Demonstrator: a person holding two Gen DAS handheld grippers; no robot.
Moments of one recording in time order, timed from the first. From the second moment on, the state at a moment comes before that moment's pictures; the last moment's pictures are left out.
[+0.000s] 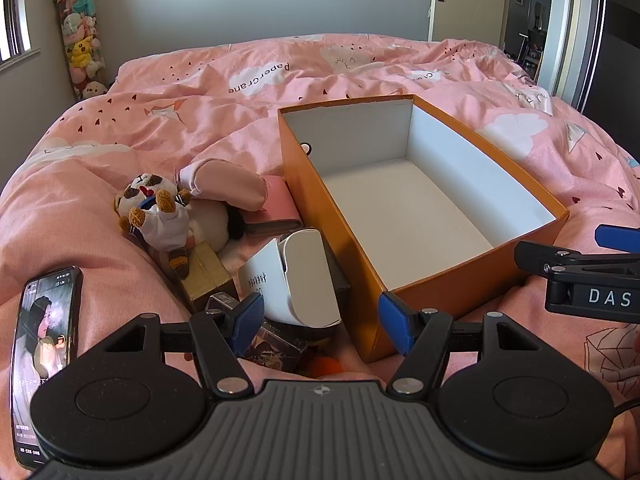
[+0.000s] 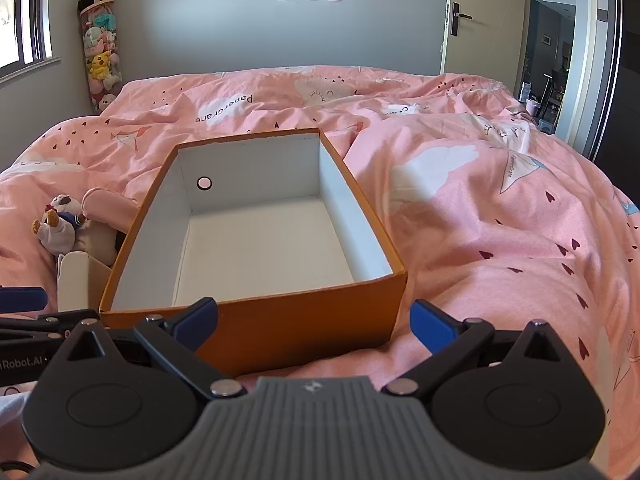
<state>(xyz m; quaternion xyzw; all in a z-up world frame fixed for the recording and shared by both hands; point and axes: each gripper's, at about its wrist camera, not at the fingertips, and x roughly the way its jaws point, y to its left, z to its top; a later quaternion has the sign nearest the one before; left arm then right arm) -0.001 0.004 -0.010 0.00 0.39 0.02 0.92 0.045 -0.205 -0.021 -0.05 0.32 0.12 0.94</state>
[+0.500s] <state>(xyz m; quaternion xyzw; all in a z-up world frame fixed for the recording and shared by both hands) -0.002 0.005 -0.010 0.00 0.39 0.01 0.92 0.045 -0.201 -0.021 -0.05 0.32 0.14 0.94</state>
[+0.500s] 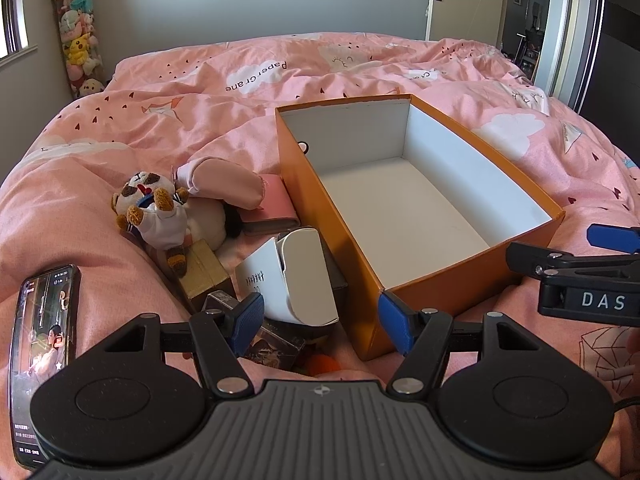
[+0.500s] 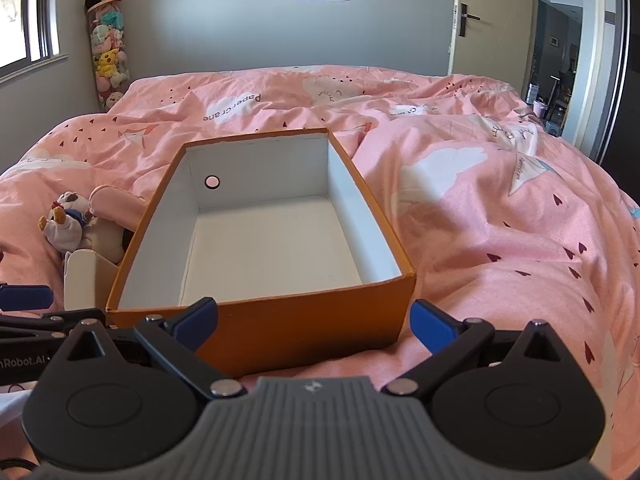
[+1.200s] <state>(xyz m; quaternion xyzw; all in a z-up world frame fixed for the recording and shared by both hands) 0.029 0.074 0.008 -0.17 0.42 0.03 0.89 0.076 -0.109 0.010 -0.13 0.32 0.35 0.87</state>
